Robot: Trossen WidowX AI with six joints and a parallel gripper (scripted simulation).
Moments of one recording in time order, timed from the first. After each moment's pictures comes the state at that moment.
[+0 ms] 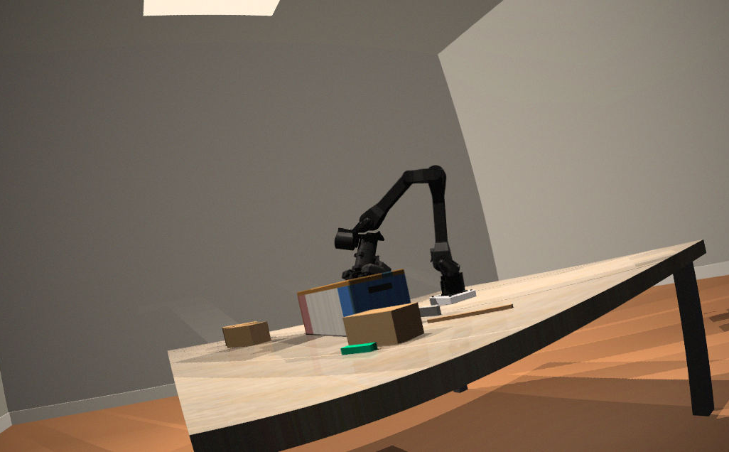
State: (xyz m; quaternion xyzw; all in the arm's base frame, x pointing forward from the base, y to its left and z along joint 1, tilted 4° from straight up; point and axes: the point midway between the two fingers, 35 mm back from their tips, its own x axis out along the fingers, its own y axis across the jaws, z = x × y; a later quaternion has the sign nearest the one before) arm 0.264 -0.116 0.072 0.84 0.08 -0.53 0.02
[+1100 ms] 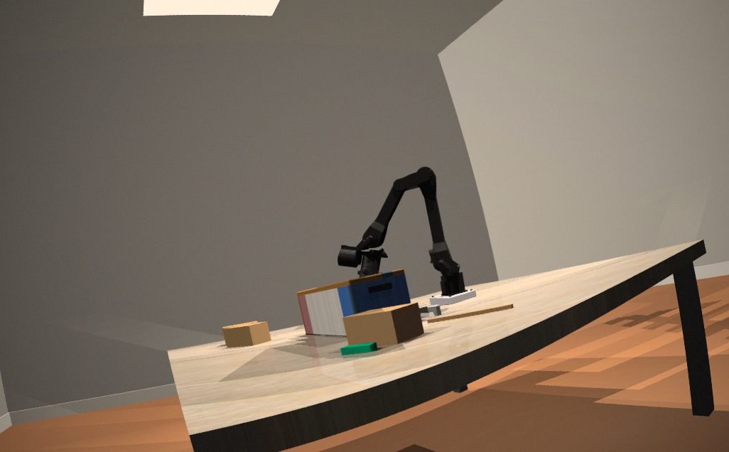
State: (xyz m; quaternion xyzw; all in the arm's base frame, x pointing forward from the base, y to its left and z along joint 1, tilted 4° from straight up) arm 0.264 -0.114 0.017 0.84 0.08 -0.53 0.01
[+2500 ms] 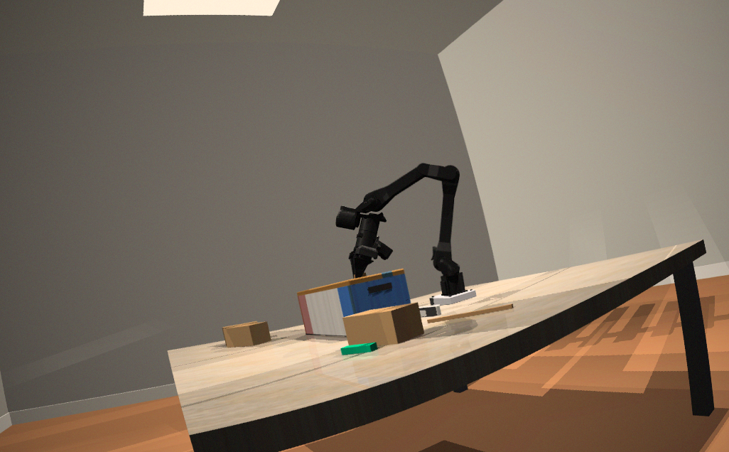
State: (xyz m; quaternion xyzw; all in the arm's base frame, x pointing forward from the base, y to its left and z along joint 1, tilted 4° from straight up) arm 0.255 -0.114 0.129 0.84 -0.05 -0.53 -0.06
